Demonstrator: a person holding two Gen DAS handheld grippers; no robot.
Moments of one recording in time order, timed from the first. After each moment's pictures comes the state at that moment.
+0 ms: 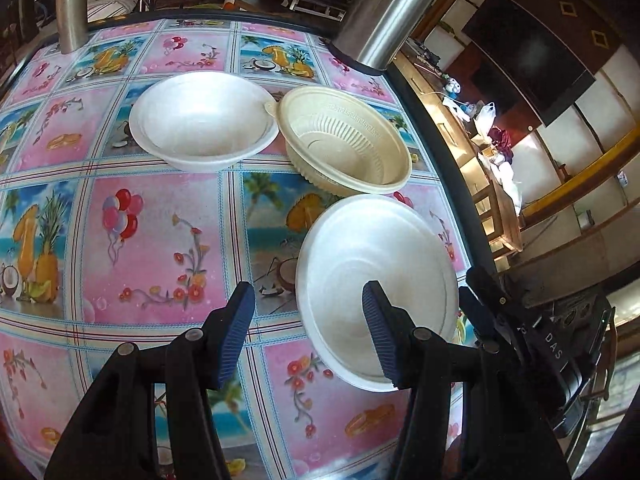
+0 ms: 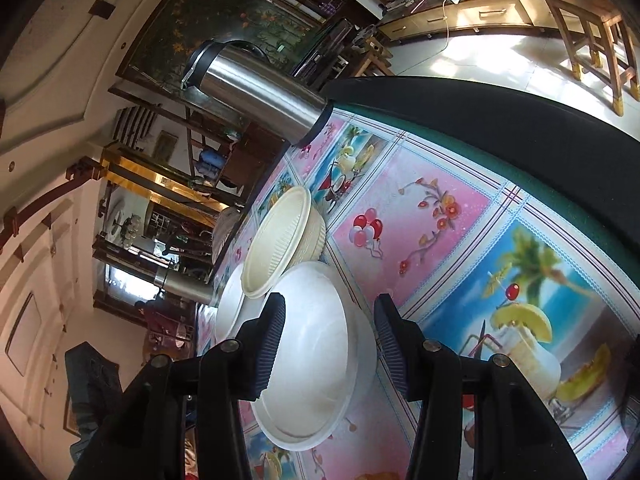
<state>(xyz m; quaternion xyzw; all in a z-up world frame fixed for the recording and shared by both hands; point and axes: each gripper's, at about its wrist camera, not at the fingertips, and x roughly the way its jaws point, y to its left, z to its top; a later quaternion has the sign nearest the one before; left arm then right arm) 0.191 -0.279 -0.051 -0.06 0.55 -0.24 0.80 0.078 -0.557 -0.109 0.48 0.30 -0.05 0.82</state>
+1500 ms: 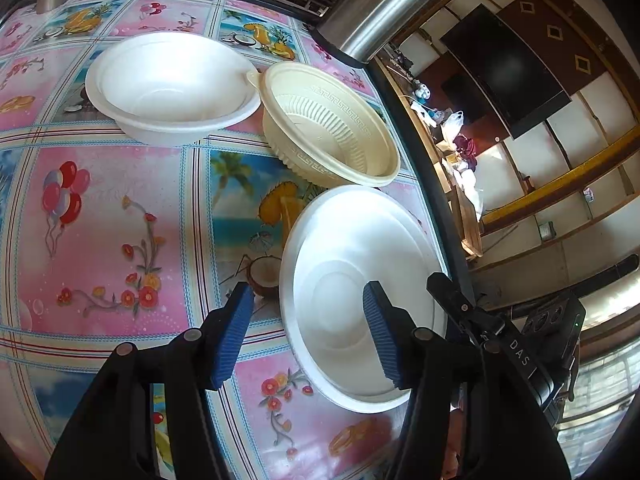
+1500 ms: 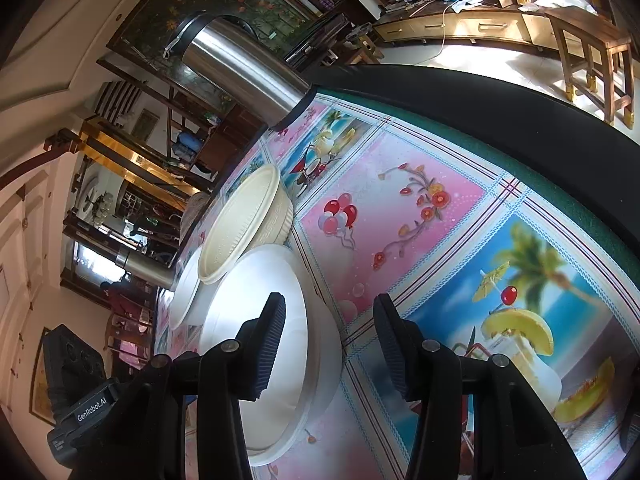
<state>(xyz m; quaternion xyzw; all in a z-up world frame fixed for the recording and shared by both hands) 0.201 -0.274 -0.085 -0.13 0.56 -0.29 0.77 0.099 -0.544 -0.128 0.43 0.34 -0.09 0.83</state>
